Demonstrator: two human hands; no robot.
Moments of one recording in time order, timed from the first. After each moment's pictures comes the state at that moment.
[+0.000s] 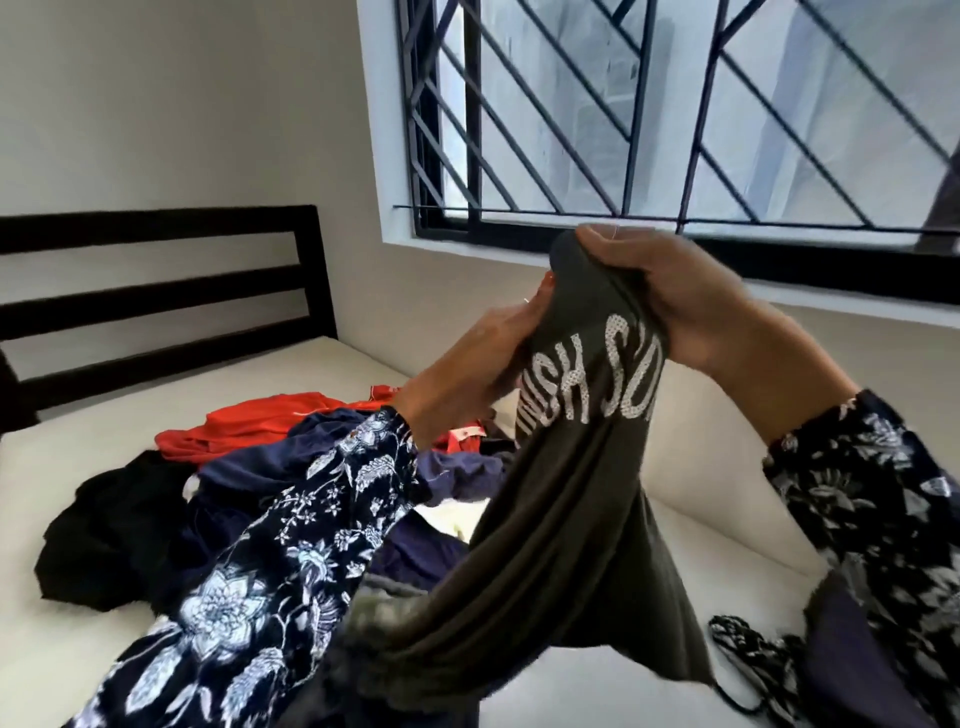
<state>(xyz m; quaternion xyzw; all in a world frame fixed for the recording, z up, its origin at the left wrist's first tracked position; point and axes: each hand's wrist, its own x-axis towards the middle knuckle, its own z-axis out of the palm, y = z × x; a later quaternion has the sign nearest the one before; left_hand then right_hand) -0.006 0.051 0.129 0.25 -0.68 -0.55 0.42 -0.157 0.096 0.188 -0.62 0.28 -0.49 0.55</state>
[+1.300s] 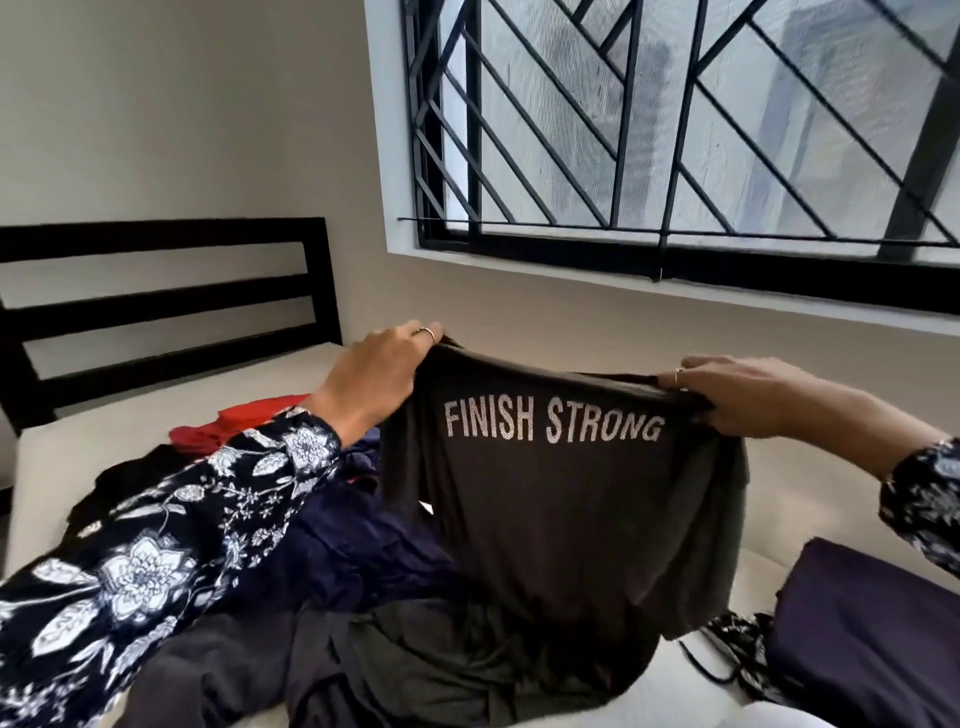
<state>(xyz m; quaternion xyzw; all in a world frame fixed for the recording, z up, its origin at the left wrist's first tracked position) 0.076 0.062 0.102 0.48 -0.81 0.22 0.26 -0.277 0.116 0.124 -0.78 0.61 0.07 -0.11</state>
